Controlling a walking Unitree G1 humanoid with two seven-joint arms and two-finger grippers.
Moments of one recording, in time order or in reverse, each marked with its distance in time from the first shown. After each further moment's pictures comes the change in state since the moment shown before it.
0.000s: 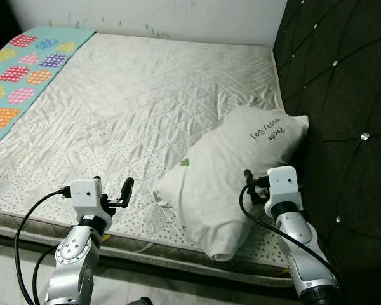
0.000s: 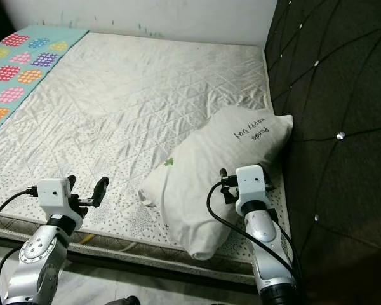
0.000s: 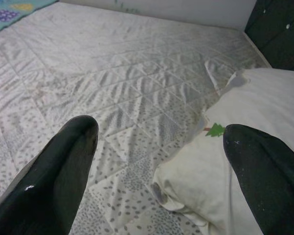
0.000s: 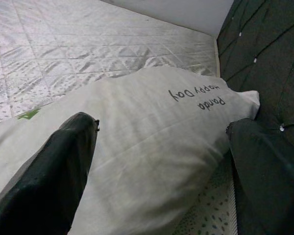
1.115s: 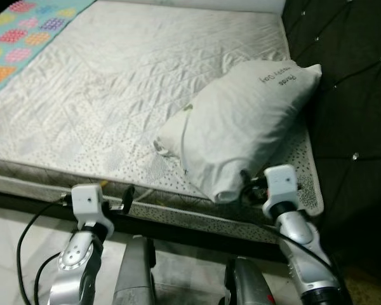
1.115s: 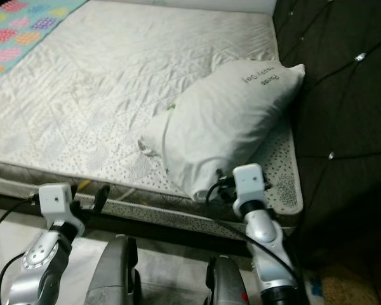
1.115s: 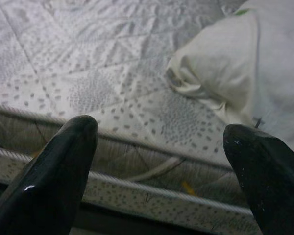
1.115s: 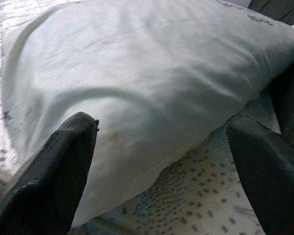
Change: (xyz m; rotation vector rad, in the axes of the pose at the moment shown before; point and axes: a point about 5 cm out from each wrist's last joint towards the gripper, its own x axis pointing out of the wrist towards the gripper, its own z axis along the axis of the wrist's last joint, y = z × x) left arm -0.006 -0.001 -0.010 -0.042 0.054 0.027; right arm -0.001 0.006 0.005 0.007 -0.010 0.065
